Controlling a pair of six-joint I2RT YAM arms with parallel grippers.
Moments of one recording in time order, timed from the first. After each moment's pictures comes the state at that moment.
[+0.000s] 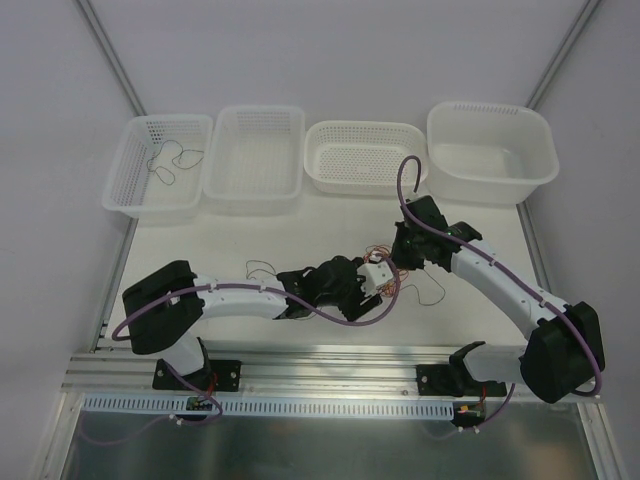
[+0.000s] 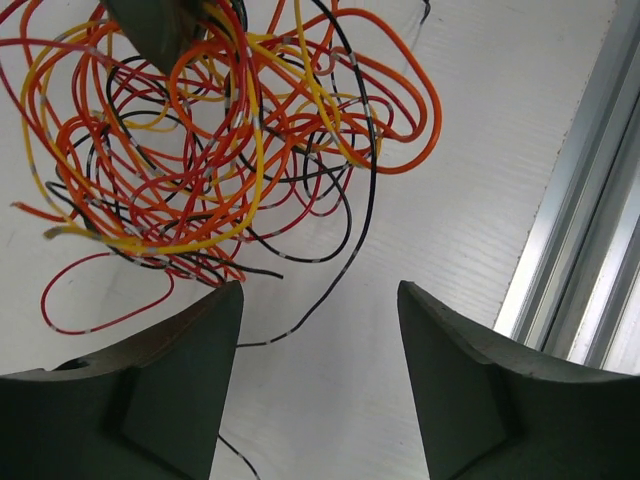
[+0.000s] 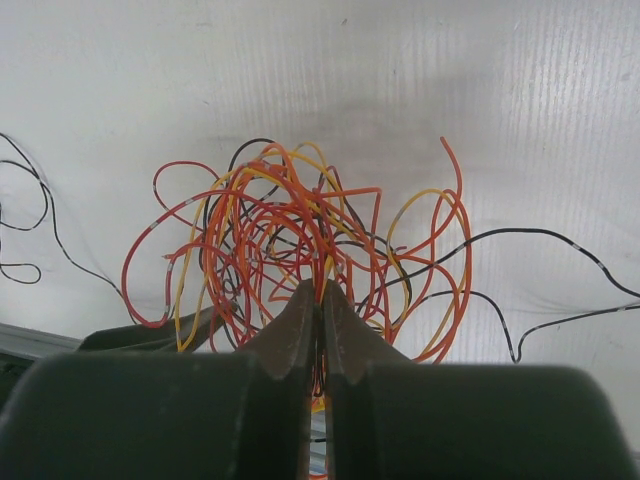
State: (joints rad) left arm -1.15 1.58 0.84 0.14 -0.01 0.05; right arm 0.52 1.28 0.95 -0.69 -0.01 0.66
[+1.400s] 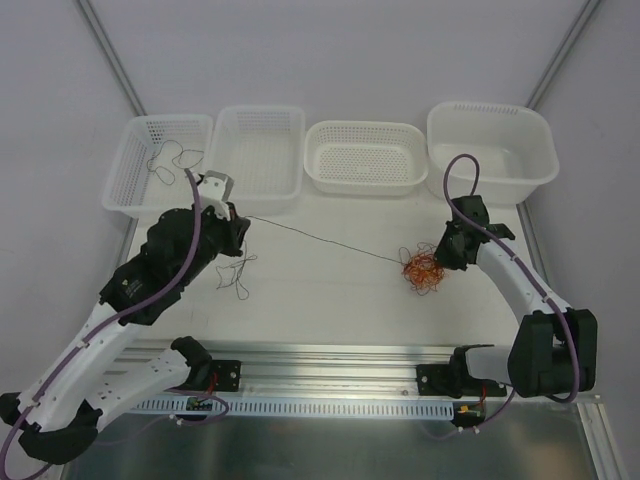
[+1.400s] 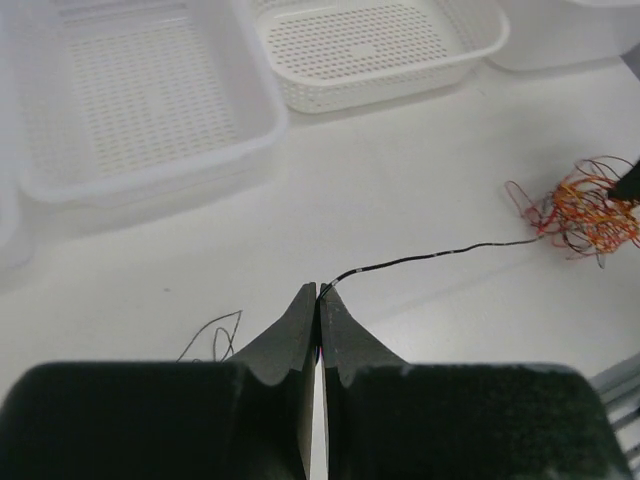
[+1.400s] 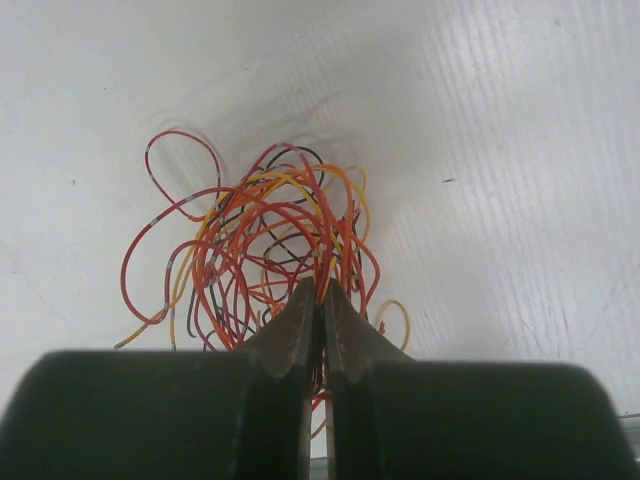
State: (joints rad) left arm -0.69 0.76 1.02 -0.56 -0.21 -0.20; right arm 0.15 1.28 0.87 -0.70 0.10 0.55
